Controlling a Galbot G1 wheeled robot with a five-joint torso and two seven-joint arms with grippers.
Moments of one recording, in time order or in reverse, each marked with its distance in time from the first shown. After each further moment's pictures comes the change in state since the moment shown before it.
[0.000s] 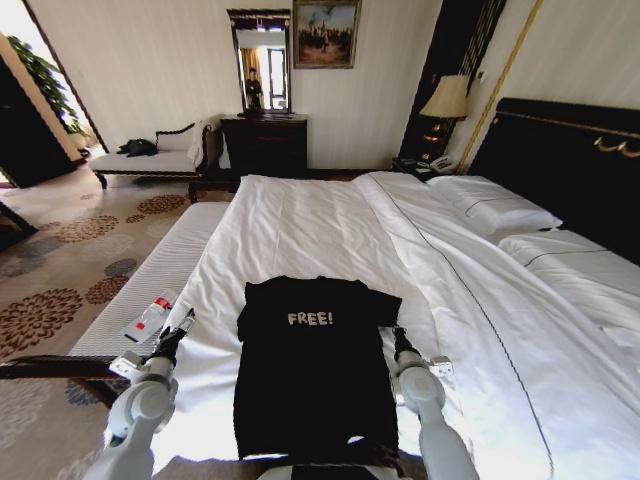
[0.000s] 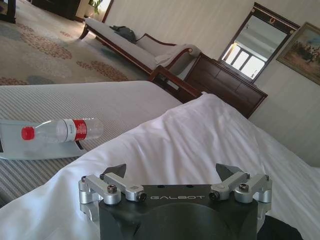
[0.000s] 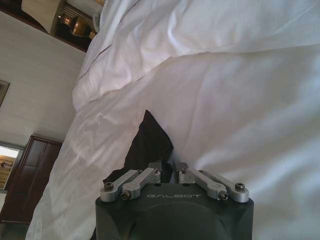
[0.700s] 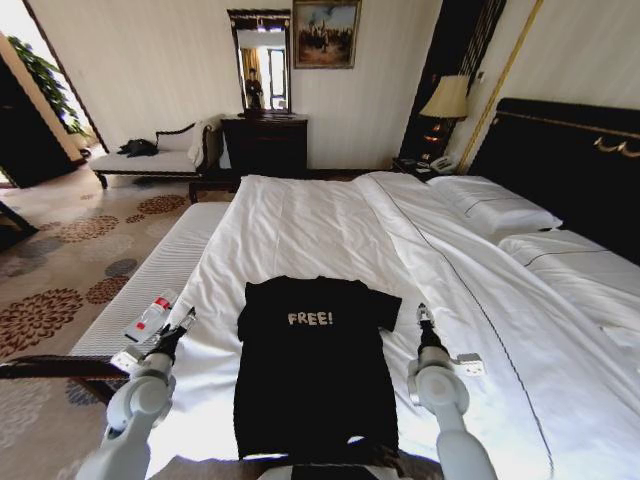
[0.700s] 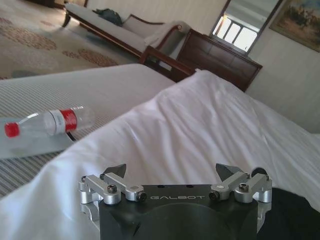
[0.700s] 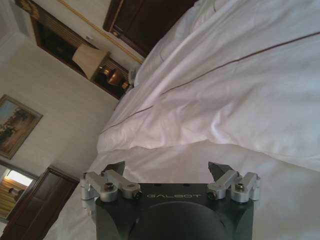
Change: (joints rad) left arm -0.054 0.096 0.091 0.082 0.017 0.030 -0.002; right arm -0.029 -0.043 0.047 0.159 -0.194 0.050 0.042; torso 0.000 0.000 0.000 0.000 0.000
